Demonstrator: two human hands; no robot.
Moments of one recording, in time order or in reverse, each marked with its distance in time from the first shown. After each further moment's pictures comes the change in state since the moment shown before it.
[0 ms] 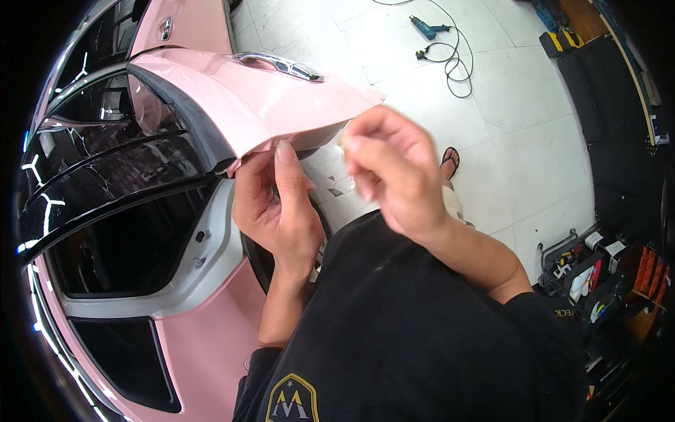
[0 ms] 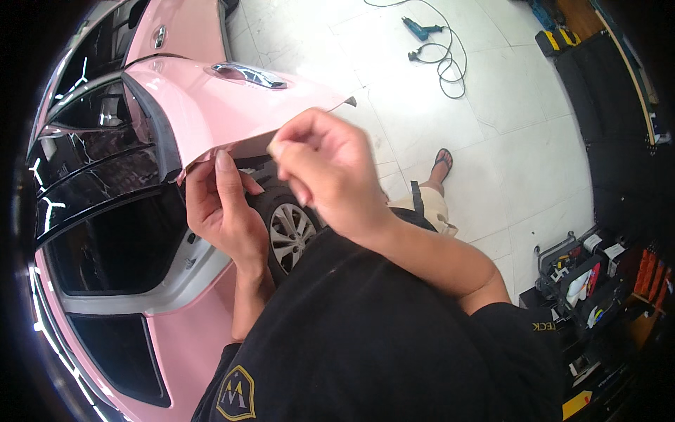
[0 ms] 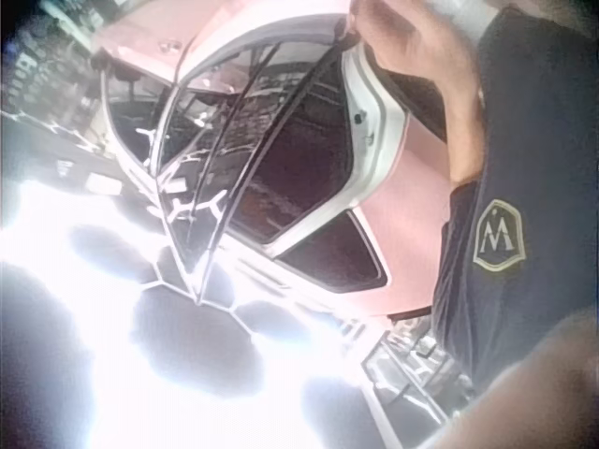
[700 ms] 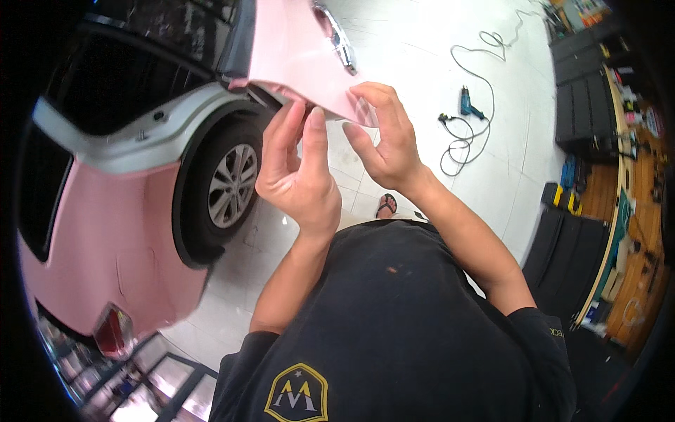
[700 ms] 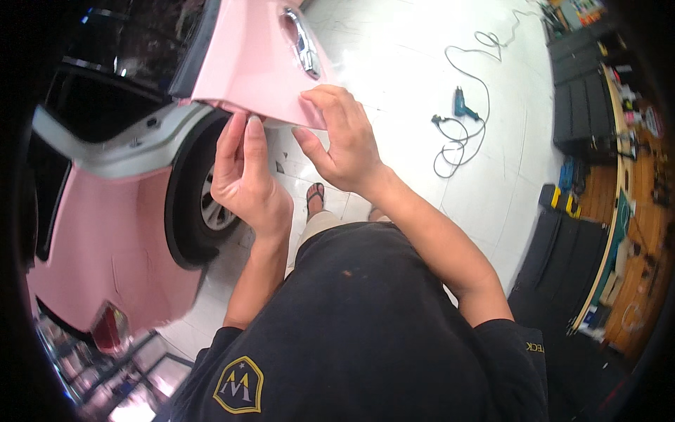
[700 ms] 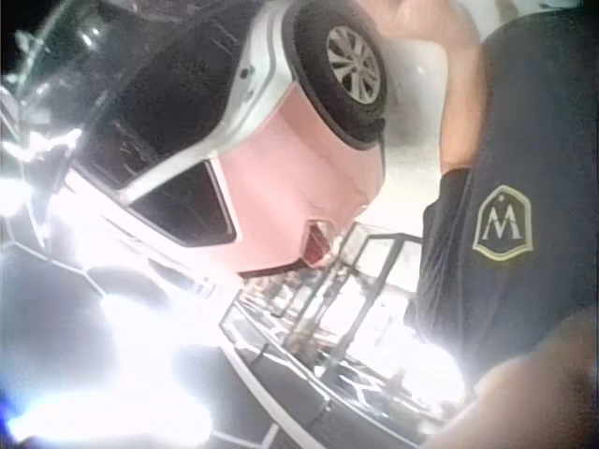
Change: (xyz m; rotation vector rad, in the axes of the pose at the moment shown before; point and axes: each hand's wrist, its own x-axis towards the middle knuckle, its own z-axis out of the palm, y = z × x) left_hand -0.041 -0.020 0.106 -0.128 0.713 0.066; right_hand 0.105 -0.014 -0.088 -1.049 -0.751 -0.703
